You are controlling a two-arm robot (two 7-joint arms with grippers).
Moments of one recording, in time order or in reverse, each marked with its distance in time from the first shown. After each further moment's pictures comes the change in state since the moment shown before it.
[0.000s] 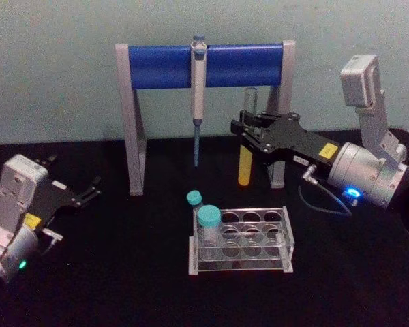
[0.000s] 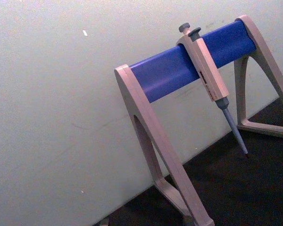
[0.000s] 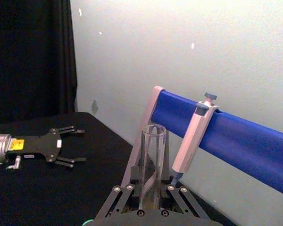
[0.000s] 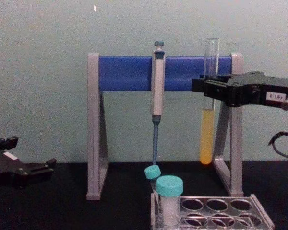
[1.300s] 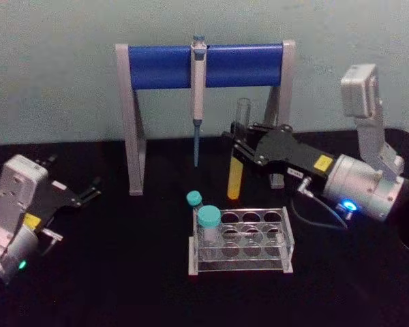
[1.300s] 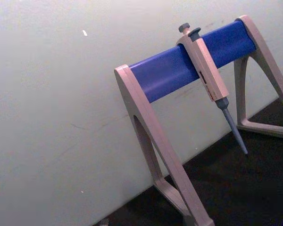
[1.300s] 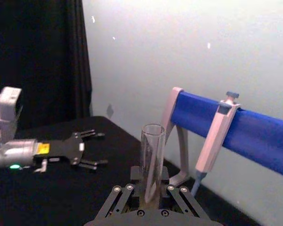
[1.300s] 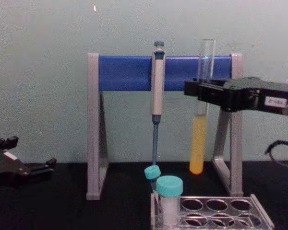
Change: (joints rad) left arm 0.000 0.000 0.000 0.000 0.000 0.000 0.000; right arm -0.059 0.015 -0.002 -0.079 0.048 0.025 0.002
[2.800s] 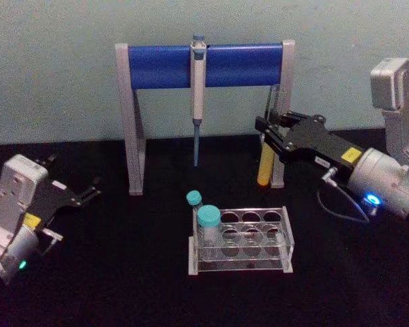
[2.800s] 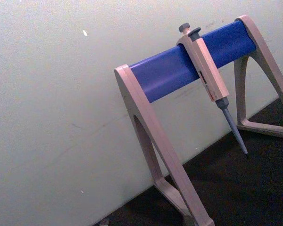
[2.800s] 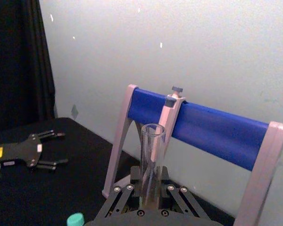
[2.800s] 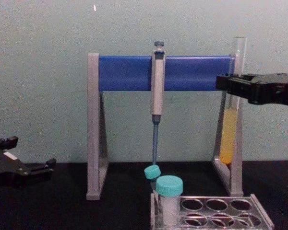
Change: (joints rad) left arm 0.000 0.000 0.000 0.000 0.000 0.000 0.000; right arm -0.019 0.004 0.068 0.019 -0.016 -0.008 -0.086
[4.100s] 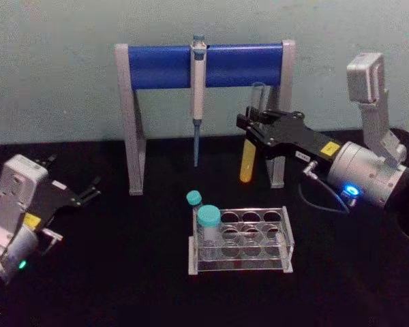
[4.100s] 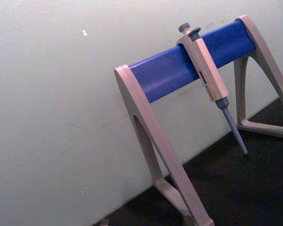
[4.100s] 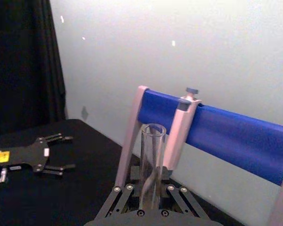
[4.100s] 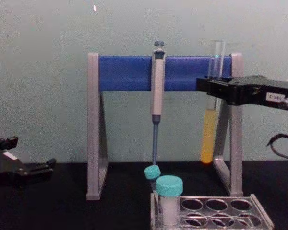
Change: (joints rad) left arm 0.000 0.000 0.000 0.000 0.000 0.000 0.000; right arm 0.077 -0.041 -0.056 0.091 0.010 -0.010 0.043
